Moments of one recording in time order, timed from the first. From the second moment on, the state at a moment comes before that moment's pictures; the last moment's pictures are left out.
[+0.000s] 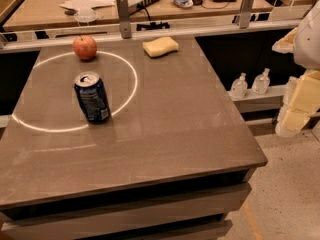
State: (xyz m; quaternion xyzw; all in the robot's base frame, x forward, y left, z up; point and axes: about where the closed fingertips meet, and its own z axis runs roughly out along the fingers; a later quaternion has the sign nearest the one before) arm 0.438 -0.217 0.976 -0.60 0.78 -0.03 0.16
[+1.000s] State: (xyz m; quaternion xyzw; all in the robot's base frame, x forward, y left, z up) arm 0.443 -0.184 0.978 -0.63 0.73 0.05 0.26
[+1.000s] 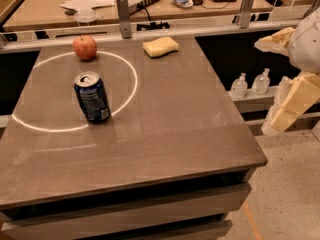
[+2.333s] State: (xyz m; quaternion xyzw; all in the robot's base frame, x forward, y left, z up) arm 0.449 -0.074 0.970 -0.65 0.63 0.22 0.37
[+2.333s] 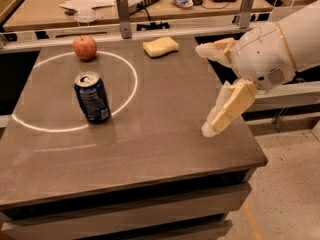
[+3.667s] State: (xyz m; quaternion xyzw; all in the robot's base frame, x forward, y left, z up) arm 0.519 0.043 0.878 -0.54 0.61 0.35 0.47
